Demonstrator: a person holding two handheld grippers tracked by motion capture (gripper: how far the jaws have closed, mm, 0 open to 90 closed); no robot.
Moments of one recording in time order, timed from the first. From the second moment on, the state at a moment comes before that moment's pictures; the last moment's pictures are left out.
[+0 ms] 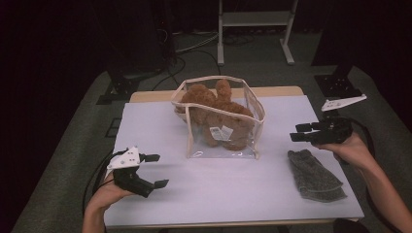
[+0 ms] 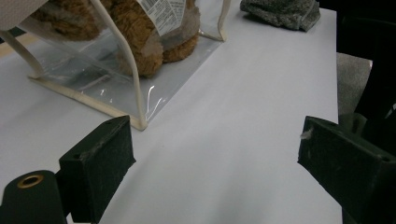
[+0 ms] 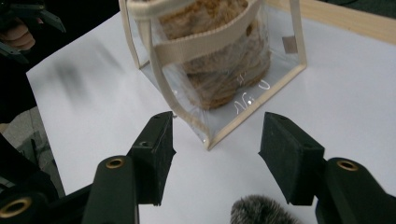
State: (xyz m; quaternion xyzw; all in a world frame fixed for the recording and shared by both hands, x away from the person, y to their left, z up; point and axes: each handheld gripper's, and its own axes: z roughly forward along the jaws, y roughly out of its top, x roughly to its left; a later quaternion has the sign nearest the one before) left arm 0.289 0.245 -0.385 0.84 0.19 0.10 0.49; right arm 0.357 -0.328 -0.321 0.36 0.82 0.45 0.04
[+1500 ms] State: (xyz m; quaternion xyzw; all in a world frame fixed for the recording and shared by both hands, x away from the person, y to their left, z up) left arm 0.286 0.240 -0.387 0.85 0.19 0.10 0.49; right arm 0.312 -0.344 -0.410 0.40 0.79 0.46 -0.01
